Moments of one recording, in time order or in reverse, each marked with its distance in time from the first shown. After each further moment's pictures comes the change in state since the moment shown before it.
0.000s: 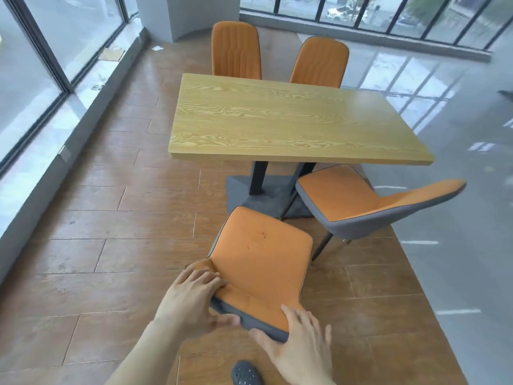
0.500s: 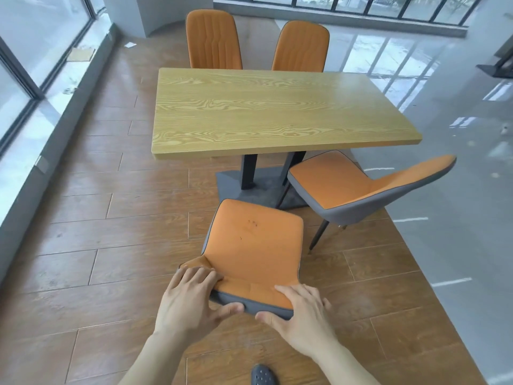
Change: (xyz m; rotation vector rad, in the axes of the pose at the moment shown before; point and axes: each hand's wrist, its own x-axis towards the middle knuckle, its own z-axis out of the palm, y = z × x) left_hand 0.008 -0.003 0.005 0.002 0.151 -0.071; right_hand 0.037 0.006 -0.007 0.044 0.040 -0.126
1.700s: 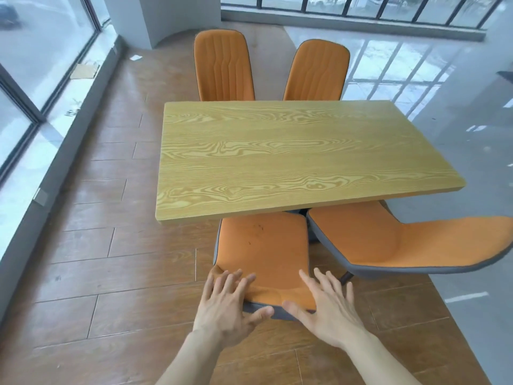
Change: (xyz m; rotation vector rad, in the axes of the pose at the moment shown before) left_hand 0.235 -0.044 -0.035 -0.038 -0.309 -0.064; right_hand 0.214 -0.055 -0.142 -0.105 -0.037 -0.003
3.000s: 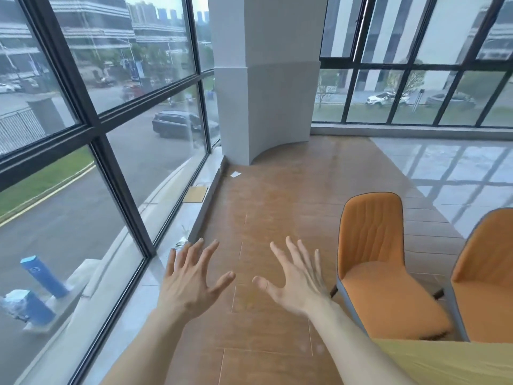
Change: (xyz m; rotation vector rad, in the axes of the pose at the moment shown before) left_hand 0.431 -0.665 -0.616 0.097 0.604 -0.276; right_hand 0.641 -0.756 -0.349 -0.059 0.375 -0.480
